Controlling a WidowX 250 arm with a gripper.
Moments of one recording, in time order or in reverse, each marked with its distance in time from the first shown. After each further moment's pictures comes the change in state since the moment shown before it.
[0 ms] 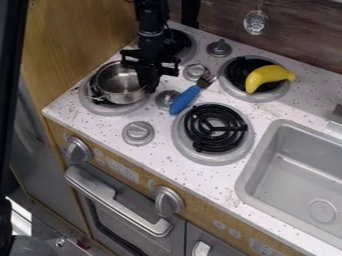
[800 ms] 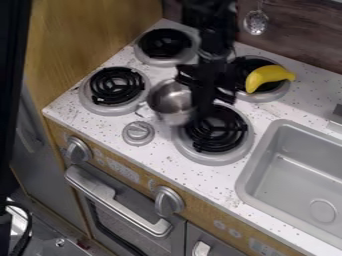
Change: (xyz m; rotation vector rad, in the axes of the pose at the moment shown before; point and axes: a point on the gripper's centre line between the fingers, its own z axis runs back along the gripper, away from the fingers) arm -0.056 -0.113 0.017 0.042 -0.087 -0.309
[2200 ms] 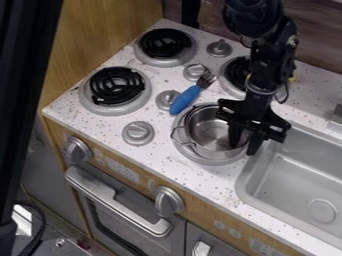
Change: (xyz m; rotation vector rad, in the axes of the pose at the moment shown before) arm -0.029 -0.073 -0.002 -0.060 0.084 0.059
